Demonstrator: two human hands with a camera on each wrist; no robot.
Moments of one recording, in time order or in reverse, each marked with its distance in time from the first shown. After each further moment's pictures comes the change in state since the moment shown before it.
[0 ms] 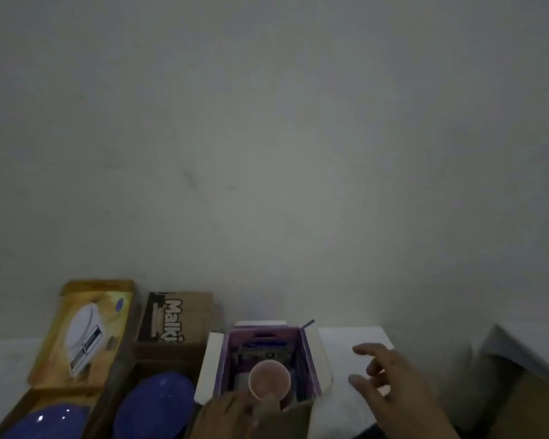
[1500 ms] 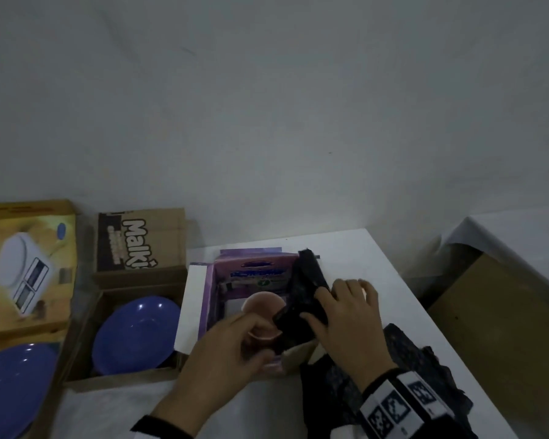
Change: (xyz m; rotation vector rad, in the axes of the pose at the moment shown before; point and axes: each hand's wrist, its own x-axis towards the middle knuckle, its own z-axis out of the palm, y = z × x) left_hand 0.034 -0.031 0.044 -0.230 0.512 0.398; right_hand 0.015 0.035 0.118 -0.661 0.024 -0.101
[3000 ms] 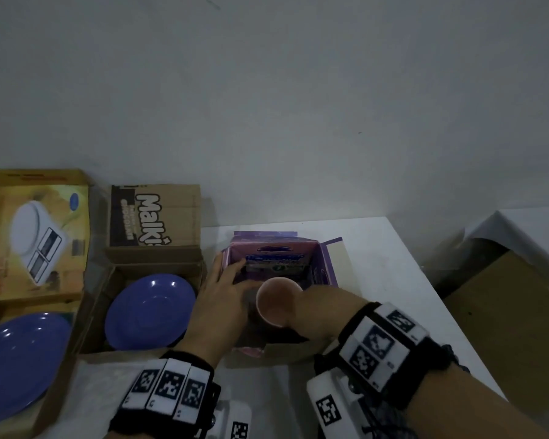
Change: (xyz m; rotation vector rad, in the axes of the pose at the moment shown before) left_hand 0.039 -0.038 -0.005 0.341 0.043 -0.115; right_hand 0.060 -0.059 -0.008 -0.106 -0.963 -0.189
